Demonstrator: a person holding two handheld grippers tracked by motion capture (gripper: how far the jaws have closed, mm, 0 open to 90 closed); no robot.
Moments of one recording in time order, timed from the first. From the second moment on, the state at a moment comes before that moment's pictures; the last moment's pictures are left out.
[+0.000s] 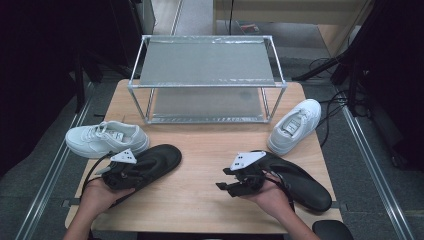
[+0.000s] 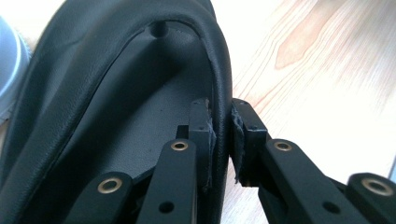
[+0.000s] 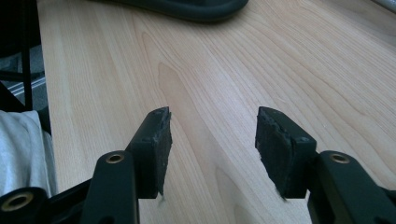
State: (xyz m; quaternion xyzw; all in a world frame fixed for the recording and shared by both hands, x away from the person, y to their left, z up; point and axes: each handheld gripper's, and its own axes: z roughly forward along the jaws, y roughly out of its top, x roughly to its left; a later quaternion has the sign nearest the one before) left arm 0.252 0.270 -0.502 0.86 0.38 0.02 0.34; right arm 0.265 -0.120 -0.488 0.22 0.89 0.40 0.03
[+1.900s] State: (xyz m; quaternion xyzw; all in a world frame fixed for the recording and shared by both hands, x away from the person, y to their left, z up) left arm 0.333 0.107 -0.469 0.87 0.35 -0.03 0.36; right arm 0.257 -0.148 -0.492 0.27 0.87 0.40 0.04
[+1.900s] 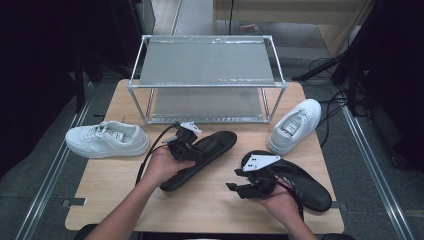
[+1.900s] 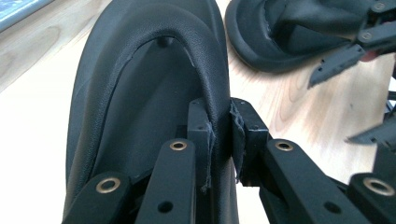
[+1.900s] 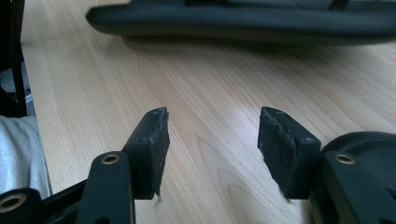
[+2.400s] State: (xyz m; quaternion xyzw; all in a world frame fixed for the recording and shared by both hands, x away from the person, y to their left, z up) left arm 0.334 0.083 -0.501 0.87 0.33 -0.05 0.36; right arm 0.263 -0.144 -0.497 0.27 0.87 0.42 0.04
